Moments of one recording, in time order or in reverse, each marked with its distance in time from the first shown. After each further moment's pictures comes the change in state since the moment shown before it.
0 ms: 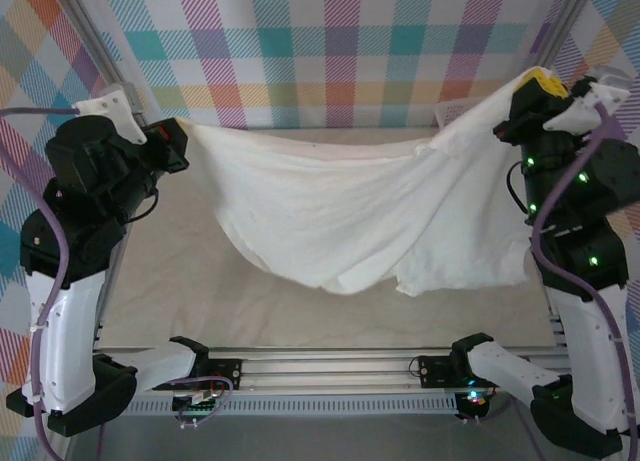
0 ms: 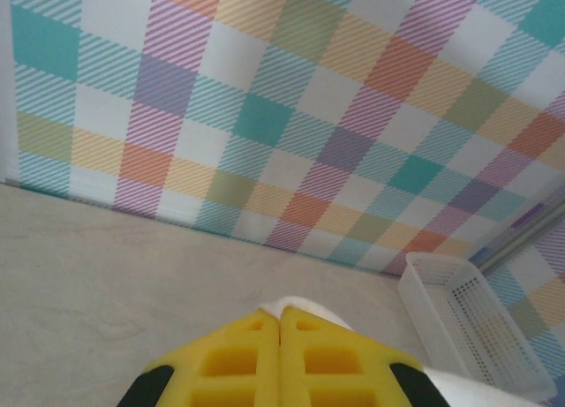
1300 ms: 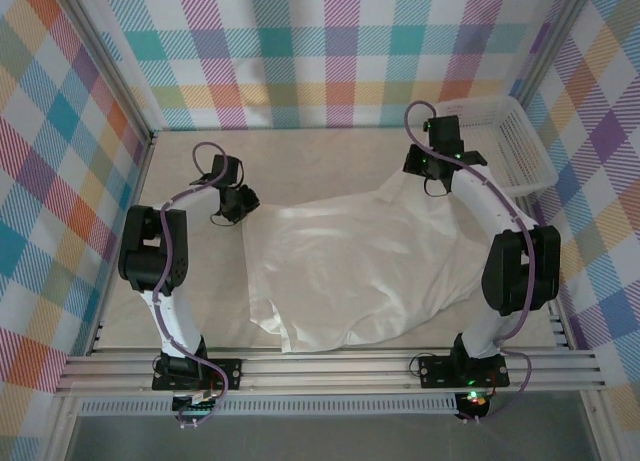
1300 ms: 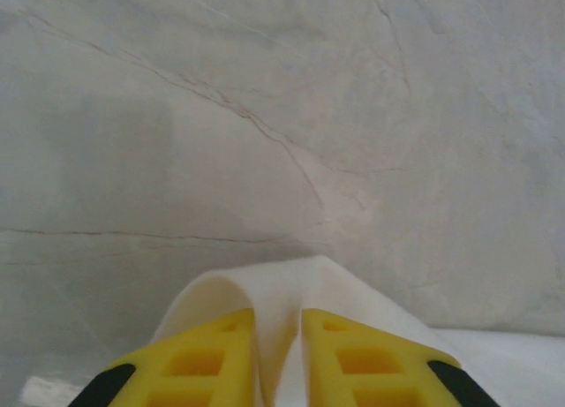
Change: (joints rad) left arm 0.228 0.742 -0.688 0.626 0.316 -0.253; right arm -0.157 0.674 -0.243 -0.118 -0.391 0.198
